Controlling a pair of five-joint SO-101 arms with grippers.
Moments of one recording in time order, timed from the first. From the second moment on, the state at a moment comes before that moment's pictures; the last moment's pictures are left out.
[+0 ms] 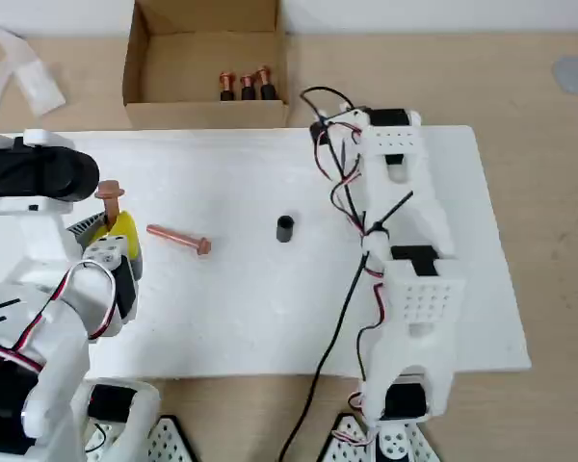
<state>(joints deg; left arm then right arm) 2.8 -64.9 18.0 87.1 -3.2 -8.2 36.9 -17.8 87.2 7.4</state>
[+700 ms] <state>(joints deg) 2.9 -64.9 17.6 87.1 -3.2 -10.1 9.0 -27.6 101.1 7.5</state>
